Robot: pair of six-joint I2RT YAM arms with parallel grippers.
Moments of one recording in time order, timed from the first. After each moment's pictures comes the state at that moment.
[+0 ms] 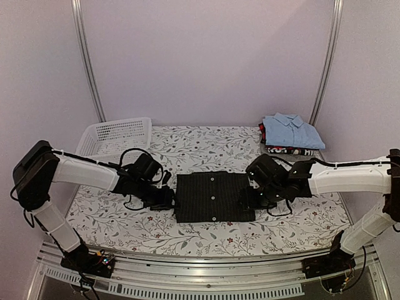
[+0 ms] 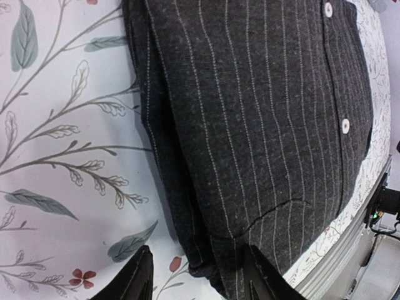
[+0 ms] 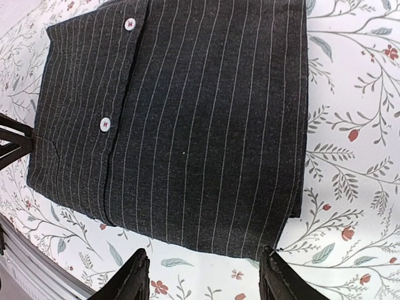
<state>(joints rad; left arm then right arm) -0.71 1.63 0.79 -0.17 0.31 -0.67 0.96 1.48 0.92 -0.49 0.14 0.78</state>
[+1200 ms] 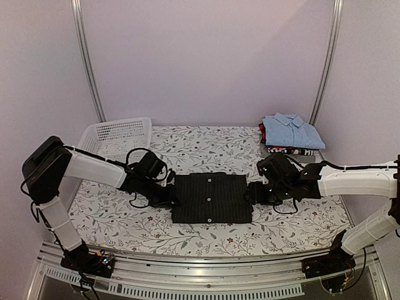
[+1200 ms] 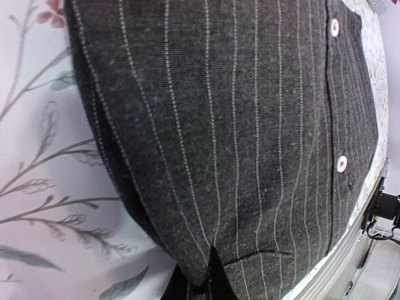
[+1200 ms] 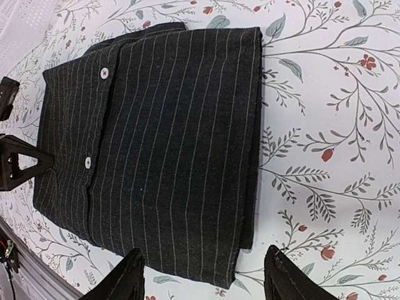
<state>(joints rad) -0.71 1.76 0.84 -0.09 0.33 -0.68 0.87 1.38 0.80 -0.36 0.12 0.77</state>
